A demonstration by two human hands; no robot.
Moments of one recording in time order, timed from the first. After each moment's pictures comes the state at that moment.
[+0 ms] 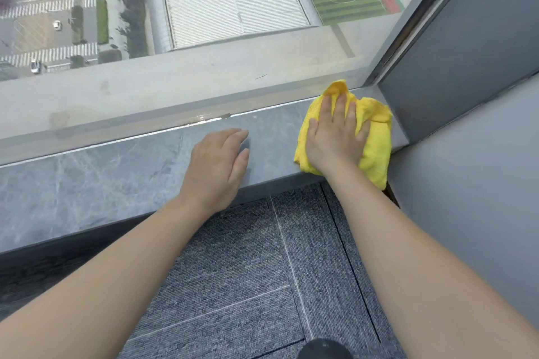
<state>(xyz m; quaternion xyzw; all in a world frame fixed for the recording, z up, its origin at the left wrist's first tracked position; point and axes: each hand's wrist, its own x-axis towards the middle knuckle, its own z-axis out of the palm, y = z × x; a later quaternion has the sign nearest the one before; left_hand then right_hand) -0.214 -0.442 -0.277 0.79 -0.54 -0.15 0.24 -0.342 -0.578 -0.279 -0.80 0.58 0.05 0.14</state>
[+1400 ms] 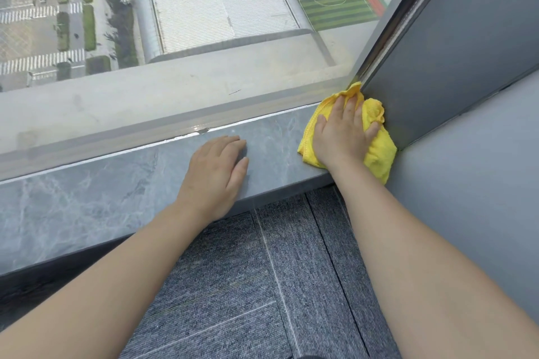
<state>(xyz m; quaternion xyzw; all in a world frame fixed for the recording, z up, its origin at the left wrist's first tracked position) -0.227 -0.469 -0.273 0.78 -0.56 -0.17 0.21 -0.361 -0.617 -0.277 -0.77 0.62 0.02 0.14</state>
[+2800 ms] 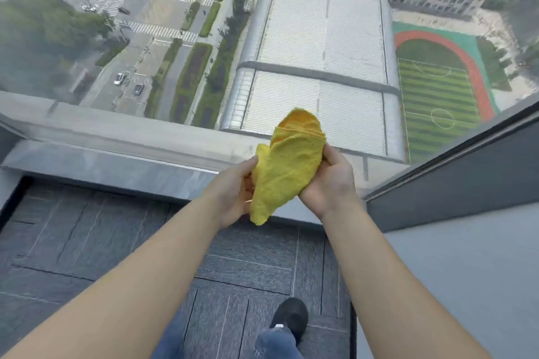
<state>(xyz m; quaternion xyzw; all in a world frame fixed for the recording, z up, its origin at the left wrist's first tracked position) -0.202 -0.295 0.219 0.59 0.04 -0.52 0.62 -0.273 -0.416 0.239 -0.24 0.32 -0.12 0.91</state>
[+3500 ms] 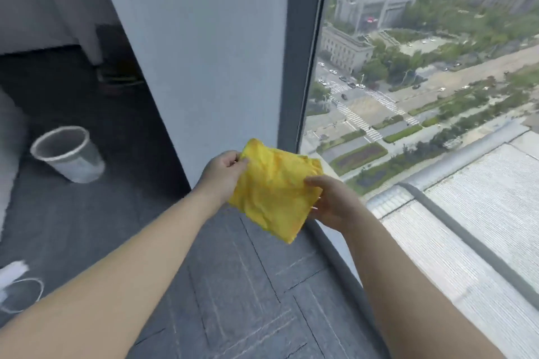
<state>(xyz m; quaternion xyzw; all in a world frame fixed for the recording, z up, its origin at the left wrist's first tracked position) -0.242 0.199 0.468 0.78 0.21 0.07 0.59 -0.179 0.024 0.440 -0.57 0.08 0.35 0.74</state>
